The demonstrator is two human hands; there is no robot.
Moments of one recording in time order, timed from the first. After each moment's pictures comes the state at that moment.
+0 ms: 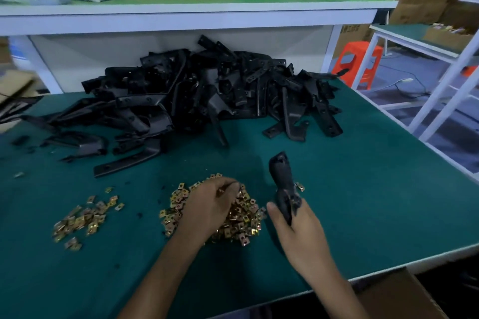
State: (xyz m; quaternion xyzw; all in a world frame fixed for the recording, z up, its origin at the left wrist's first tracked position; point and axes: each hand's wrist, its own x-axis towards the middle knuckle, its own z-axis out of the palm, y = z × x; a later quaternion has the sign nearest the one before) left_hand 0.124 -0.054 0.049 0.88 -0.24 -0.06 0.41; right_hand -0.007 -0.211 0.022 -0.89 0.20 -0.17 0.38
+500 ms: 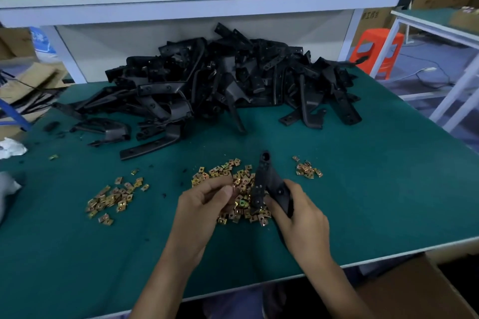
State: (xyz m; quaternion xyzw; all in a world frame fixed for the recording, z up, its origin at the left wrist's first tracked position) left_hand 0.077 0.006 0.055 0.66 -0.06 -0.15 0.73; right_hand 0.001 -0.169 0.003 -0.89 0.20 -0.28 0.29
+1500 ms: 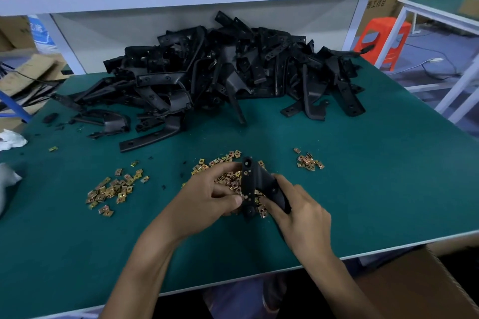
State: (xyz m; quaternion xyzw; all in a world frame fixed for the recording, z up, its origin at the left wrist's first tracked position) left_hand 0.089 0.019 0.089 0.76 -0.23 -0.27 0.54; right_hand -0.002 -0.168 -0.004 -0.92 0.17 -0.29 0.22
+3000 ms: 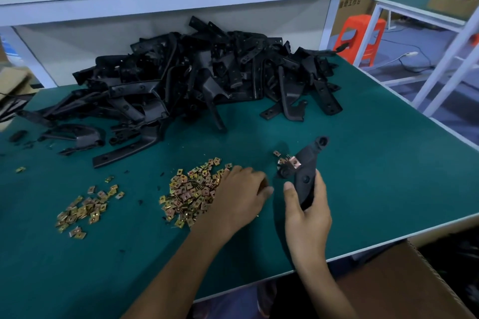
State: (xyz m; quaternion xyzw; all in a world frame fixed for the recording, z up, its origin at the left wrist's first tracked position) left_hand 0.102 -0.096 0.028 0.89 -0.41 0.00 0.18; right_hand -0.006 -0.185 -0.005 -0.68 0.35 -0.38 0.52
